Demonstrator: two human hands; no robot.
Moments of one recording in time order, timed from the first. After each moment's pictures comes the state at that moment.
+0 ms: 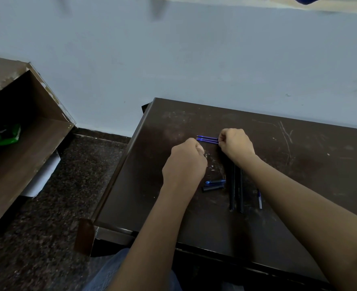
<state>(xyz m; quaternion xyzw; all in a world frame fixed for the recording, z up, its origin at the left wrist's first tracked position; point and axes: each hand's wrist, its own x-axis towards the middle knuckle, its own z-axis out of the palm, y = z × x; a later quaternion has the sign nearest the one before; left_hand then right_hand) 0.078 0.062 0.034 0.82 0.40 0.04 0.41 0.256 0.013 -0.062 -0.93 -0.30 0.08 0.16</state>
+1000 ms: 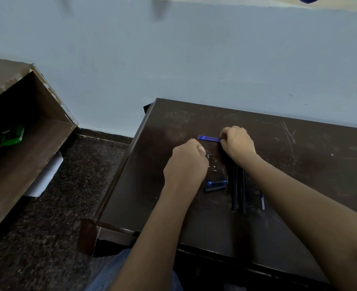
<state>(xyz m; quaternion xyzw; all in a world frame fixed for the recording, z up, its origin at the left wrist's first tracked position) 0.078 0.063 0.034 0.82 0.40 0.03 0.40 0.260 0.018 -0.066 -0.94 -0.31 0.06 0.14</state>
